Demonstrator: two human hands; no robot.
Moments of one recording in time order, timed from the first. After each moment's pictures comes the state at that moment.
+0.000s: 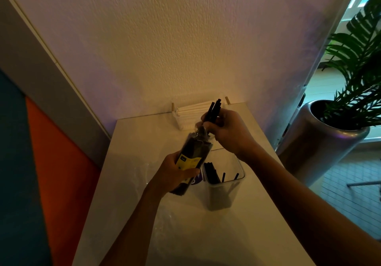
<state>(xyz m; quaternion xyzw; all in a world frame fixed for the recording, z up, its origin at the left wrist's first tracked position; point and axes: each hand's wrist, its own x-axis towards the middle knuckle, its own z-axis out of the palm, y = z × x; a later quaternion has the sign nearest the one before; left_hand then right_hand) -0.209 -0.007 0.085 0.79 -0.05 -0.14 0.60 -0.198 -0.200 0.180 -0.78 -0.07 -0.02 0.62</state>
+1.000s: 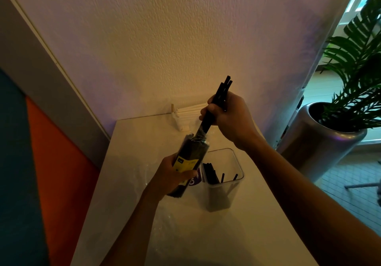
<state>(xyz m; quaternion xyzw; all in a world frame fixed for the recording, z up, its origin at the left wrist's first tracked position) -0.216 -0.002 0.082 0.78 -0.06 -0.13 0.61 -0.199 -0.196 0.214 -0.75 -0.06 -0.08 0.66</state>
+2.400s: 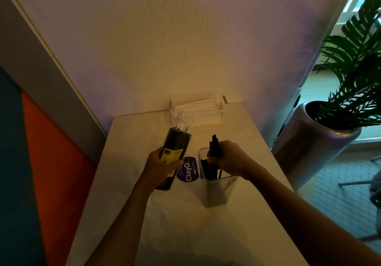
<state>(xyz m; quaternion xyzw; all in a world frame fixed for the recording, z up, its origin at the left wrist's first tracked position) -0.204 0.017 0.067 0.80 0.04 -0.06 0.60 -0.214 -0.215 0.112 -0.90 0.00 0.13 0.41</state>
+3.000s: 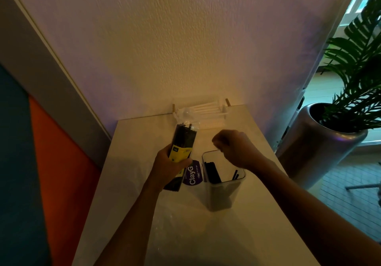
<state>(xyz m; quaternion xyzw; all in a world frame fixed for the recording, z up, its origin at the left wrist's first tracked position) -0.196 0.005 0.076 0.80 0.01 -0.05 0.59 -0.203 -0.222 0.134 -0.93 -0.09 -0.01 0.36</state>
